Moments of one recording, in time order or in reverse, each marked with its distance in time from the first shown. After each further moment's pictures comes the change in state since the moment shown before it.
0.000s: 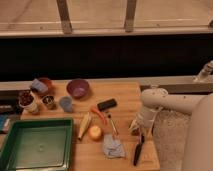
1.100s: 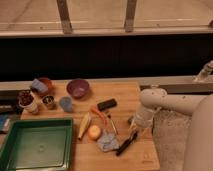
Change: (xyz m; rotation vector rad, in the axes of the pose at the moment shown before) arm 0.001 0.012 -0.007 -0.030 -0.024 -0.006
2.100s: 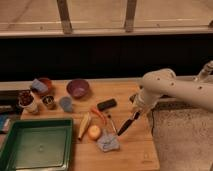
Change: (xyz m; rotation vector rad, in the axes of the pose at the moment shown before) arm -0.031 0.043 -0.134 -0.010 -0.316 -0.101
